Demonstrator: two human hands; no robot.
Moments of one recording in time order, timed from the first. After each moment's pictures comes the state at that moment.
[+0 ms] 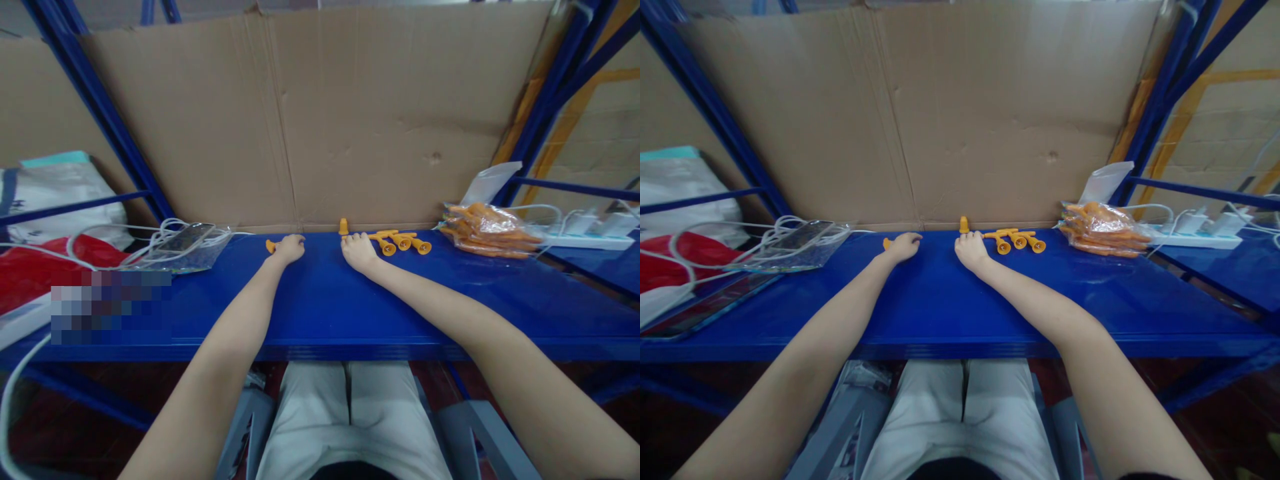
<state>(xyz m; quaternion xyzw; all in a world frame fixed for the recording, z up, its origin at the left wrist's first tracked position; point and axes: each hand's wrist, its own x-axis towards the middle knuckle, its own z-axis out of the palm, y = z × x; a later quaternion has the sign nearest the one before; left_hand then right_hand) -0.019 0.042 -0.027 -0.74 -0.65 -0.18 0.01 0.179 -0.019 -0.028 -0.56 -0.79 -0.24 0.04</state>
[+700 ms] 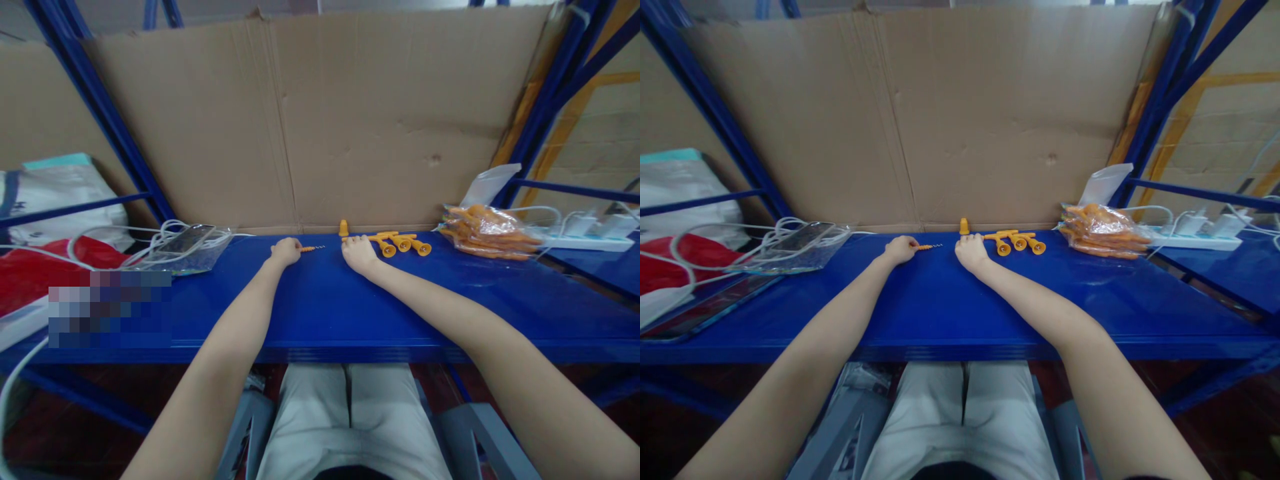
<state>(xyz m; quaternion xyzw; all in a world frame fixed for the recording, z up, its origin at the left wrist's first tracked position) -0.019 0.032 -0.021 -0.70 -0.70 -0.14 0.00 0.177 -0.024 -0.025 -0.57 -0.79 -0.24 0.03</state>
